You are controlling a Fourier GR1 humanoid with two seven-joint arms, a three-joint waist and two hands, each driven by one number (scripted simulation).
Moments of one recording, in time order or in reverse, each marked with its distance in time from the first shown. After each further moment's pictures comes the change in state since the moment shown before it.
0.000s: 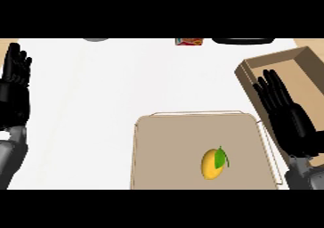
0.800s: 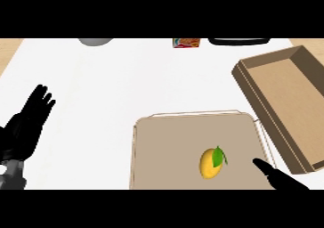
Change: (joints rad) left arm 0.238 -0.016 -0.011 -0.073 0.223 -0.219 0.181; right arm 0.428 0.016 0.038 -0.391 0.675 -0.601 -0.105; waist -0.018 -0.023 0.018
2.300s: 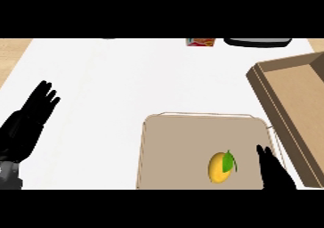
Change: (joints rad) left arm 0.008 0.010 -0.001 -0.114 0.023 -0.050 0.082; right arm -0.018 0.184 0.421 -0.221 0.802 0.908 1.213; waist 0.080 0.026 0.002
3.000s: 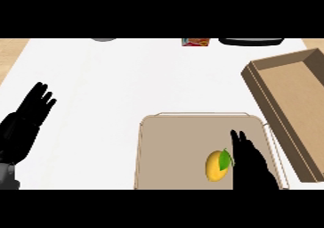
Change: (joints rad) left arm 0.019 -0.018 0.041 -0.011 -0.015 -0.014 0.027; right arm -0.171 0.116 0.007 0.153 0.010 0.089 0.023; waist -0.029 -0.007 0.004
